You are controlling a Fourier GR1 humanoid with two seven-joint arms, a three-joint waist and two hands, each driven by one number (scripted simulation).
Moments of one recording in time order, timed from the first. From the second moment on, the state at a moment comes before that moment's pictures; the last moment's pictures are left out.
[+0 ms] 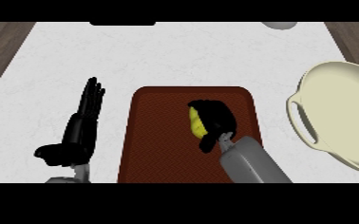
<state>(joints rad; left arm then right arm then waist) 0.00 0.11 -0.14 -1.58 0.07 0.23 -0.14 -0.41 -0.03 0.49 -1.23 0.86 0.26 0.46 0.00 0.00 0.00</state>
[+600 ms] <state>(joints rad) 0.01 0.09 -0.12 -1.57 0.05 0.21 -0.14 -0.43 -0.02 0.45 -1.17 0.99 0.11 0.30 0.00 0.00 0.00</state>
